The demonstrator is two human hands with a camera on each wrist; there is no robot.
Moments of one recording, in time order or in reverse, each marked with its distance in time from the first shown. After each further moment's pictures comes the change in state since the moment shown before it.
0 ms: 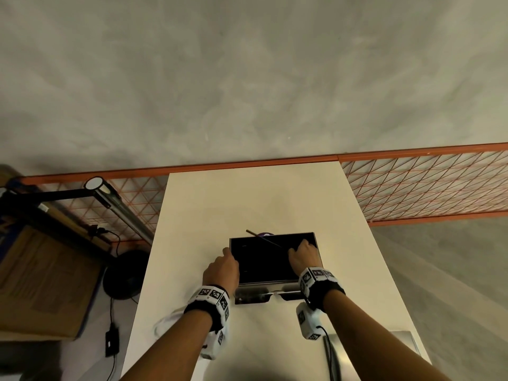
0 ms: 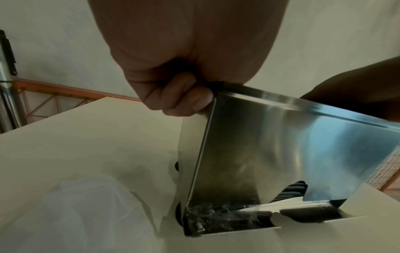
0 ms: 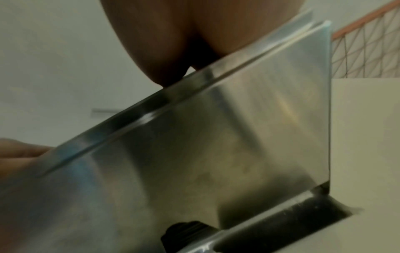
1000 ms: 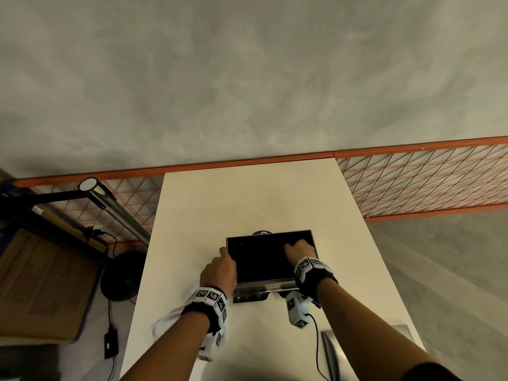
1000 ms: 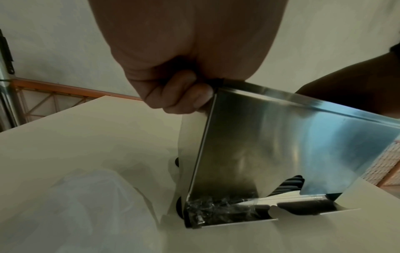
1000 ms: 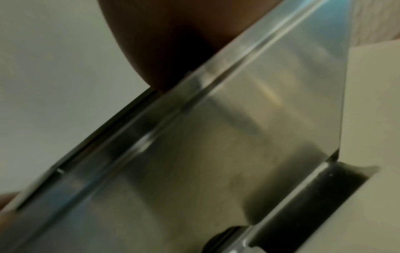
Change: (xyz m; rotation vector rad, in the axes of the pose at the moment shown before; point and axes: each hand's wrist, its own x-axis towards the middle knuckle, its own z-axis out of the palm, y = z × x) left_hand -0.001 -0.003 0.007 -0.009 0.019 0.024; right_hand 0.011 -0.004 -0.003 0.162 -0.098 0.135
